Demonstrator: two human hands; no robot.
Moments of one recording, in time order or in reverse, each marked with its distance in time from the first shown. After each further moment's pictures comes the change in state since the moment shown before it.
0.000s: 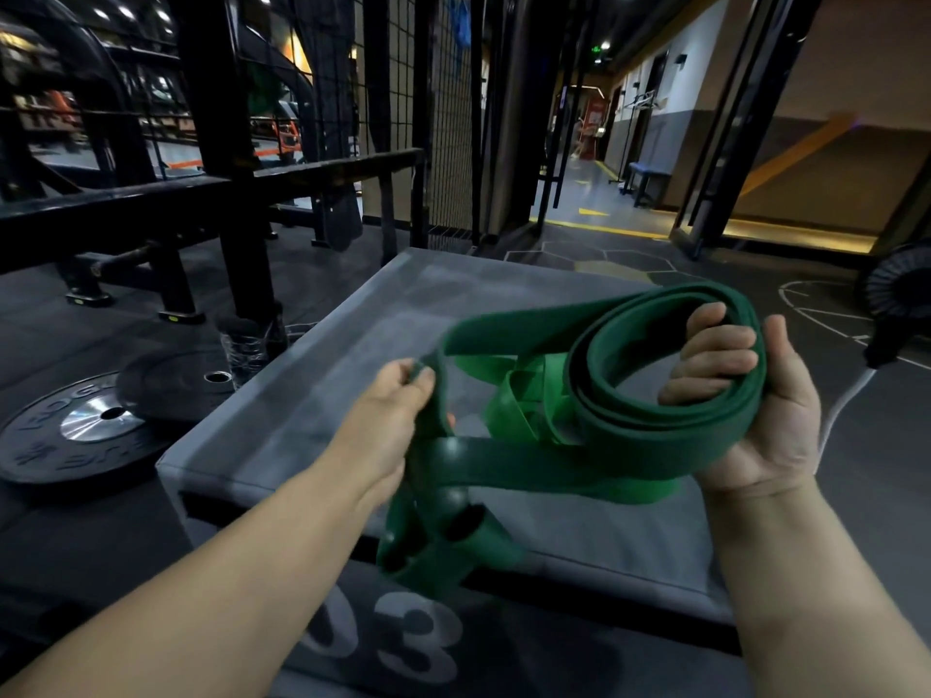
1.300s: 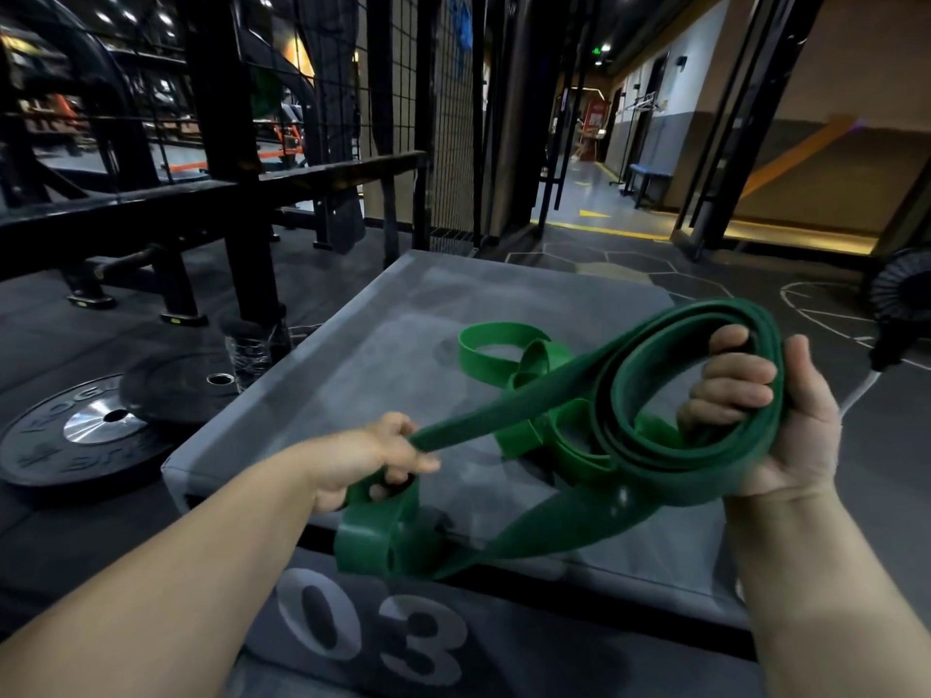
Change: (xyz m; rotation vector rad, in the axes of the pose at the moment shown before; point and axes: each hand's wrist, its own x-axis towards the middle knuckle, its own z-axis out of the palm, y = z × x) left_hand 0.009 -0.001 -0.052 0.473 -0.406 -0.401; right_hand -0.006 -0.009 -0.020 -0.075 -0.119 0.011
